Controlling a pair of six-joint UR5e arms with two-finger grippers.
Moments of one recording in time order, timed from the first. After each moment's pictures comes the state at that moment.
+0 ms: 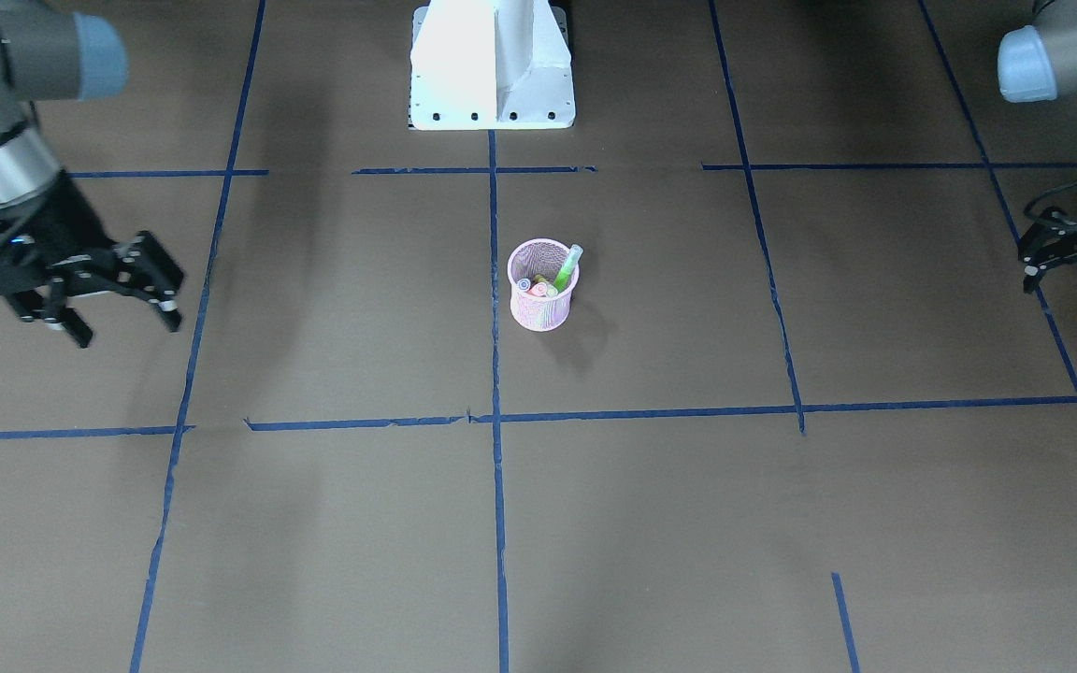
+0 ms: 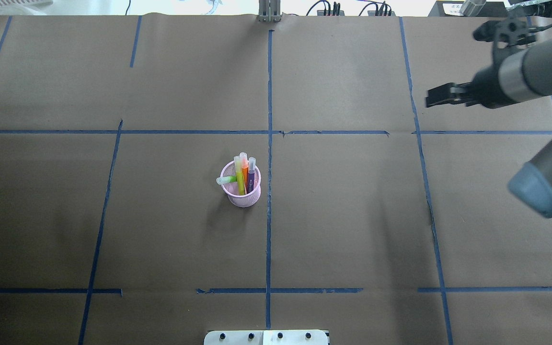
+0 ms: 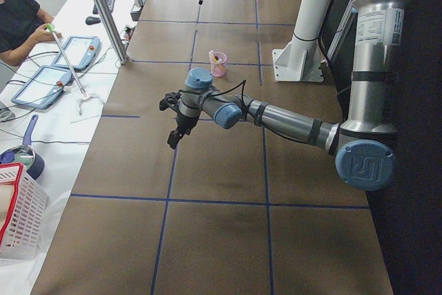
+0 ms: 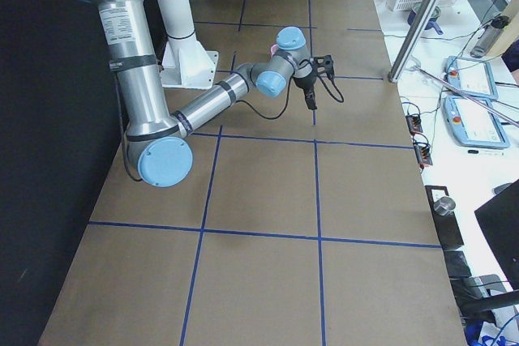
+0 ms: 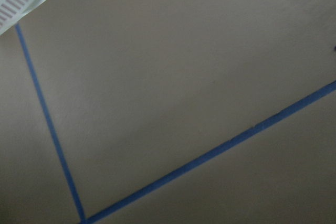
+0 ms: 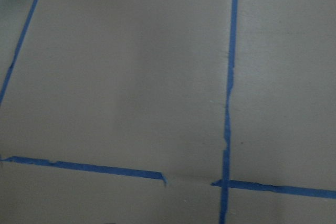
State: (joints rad) left arm -1.26 -1.58 -1.82 -1.83 -2.14 -0.16; right arm 1.03 -1.41 1.89 -1.21 2.06 0.81
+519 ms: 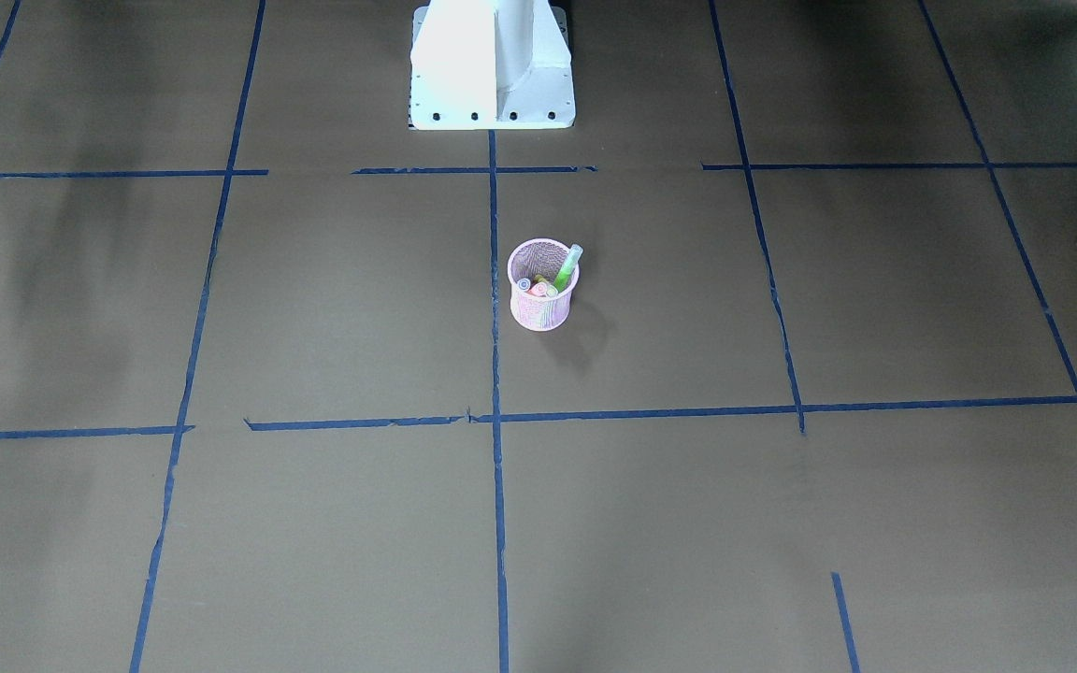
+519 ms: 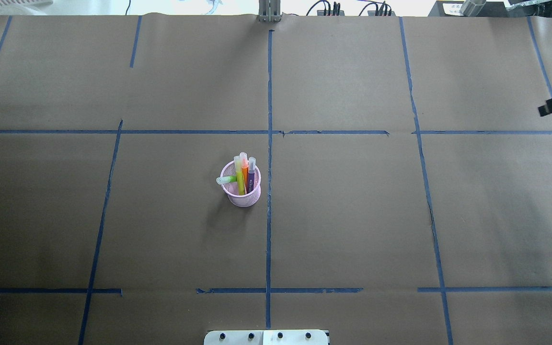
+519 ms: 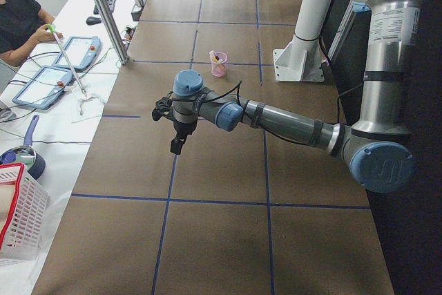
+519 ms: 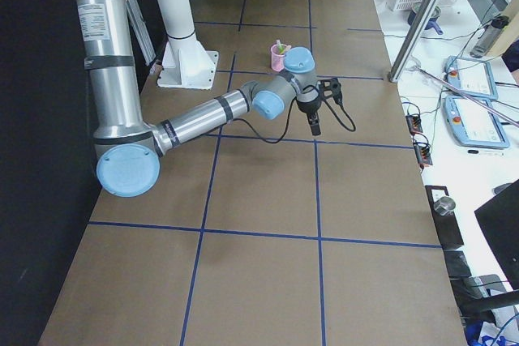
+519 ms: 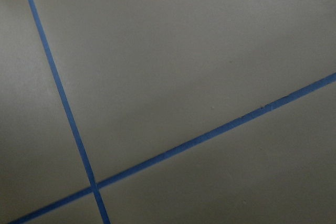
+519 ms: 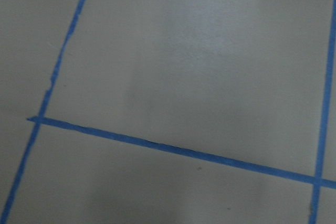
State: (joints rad) left arm -1.42 -1.56 -1.81 -1.68 -2.39 -0.12; right arm 1.32 -1.57 1.73 -1.21 2.27 0.31
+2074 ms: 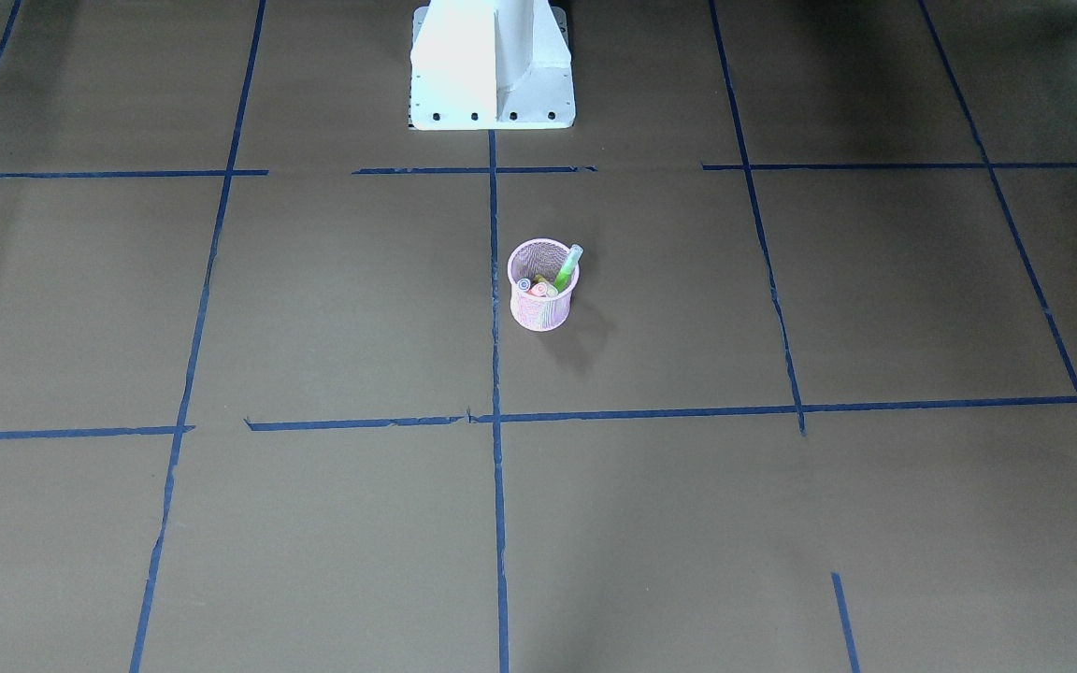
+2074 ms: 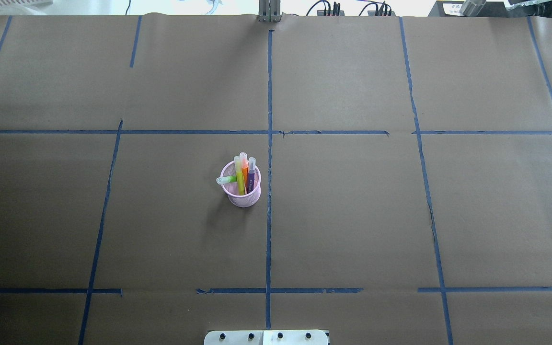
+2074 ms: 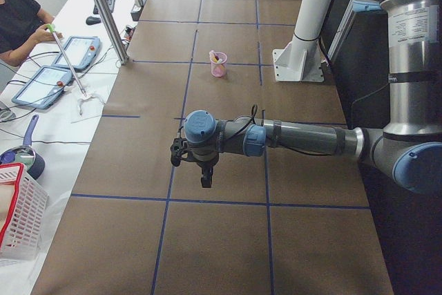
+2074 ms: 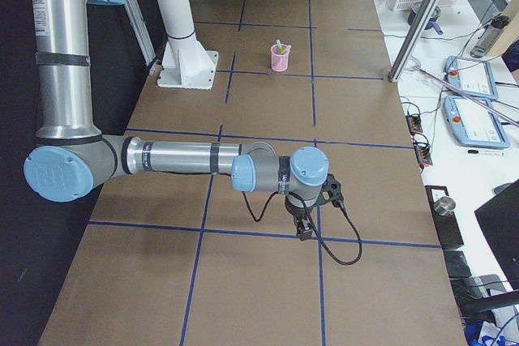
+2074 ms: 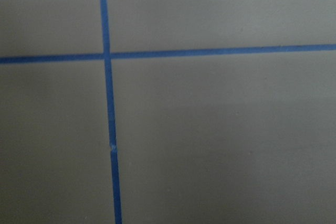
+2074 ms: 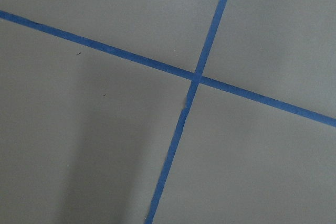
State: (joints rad) left arm -1.48 -1.43 -1.79 -1.58 -2.45 -0.10; right arm 1.55 -1.59 1.59 -1.55 2.35 -0.27
